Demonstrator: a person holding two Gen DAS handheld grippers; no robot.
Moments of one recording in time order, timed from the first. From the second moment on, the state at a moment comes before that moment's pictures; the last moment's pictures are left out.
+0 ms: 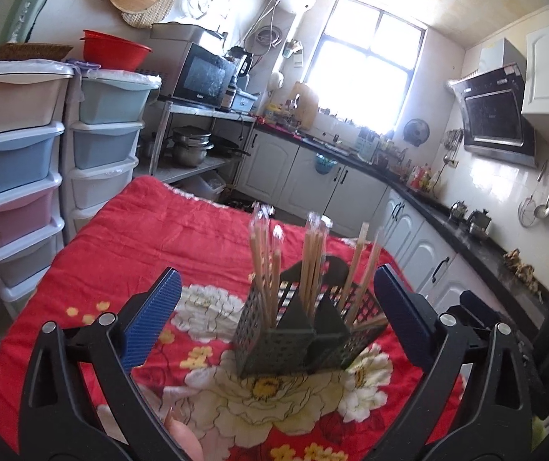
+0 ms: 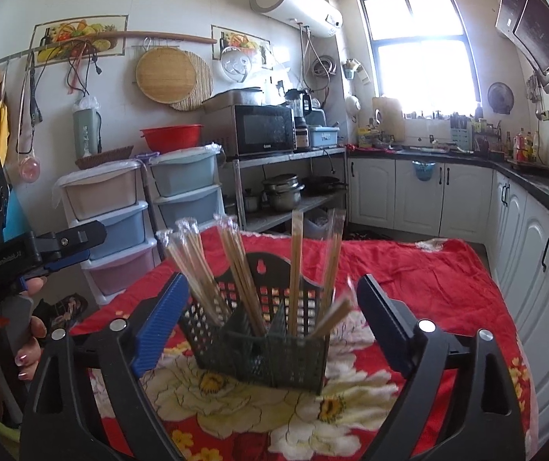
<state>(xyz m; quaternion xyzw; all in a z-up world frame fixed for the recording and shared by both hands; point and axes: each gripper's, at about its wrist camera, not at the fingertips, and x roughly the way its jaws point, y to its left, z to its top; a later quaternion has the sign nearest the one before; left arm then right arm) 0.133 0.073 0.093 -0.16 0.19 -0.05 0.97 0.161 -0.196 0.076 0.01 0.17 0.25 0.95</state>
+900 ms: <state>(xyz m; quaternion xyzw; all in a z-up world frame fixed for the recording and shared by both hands) 0.098 0.043 0.018 -0.10 0.24 -0.01 0.97 0.138 -0.208 -0.009 0.01 0.29 0.22 0.93</state>
